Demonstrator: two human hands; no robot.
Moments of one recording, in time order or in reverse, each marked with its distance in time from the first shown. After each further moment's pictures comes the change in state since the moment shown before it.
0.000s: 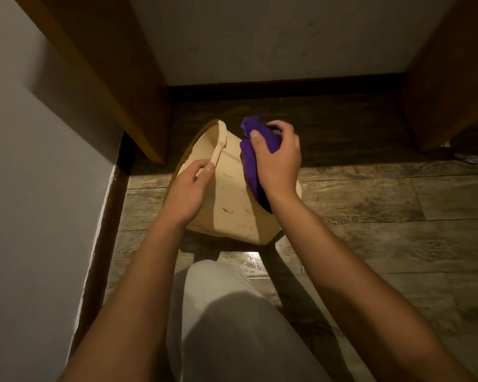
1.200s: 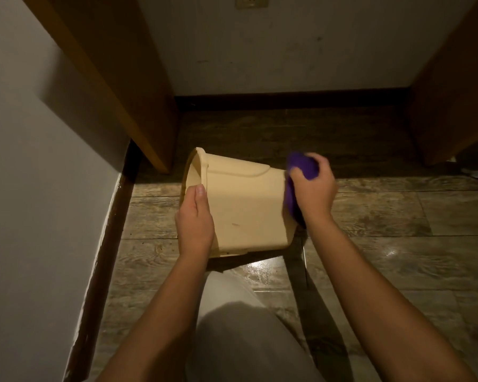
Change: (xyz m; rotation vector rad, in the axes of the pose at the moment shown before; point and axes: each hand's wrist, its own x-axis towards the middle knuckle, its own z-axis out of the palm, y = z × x) left_hand -0.004 -0.038 0.026 -0.013 0.397 -0.001; right_hand 0.025 0.059 -0.040 -0.175 0.080 0.141
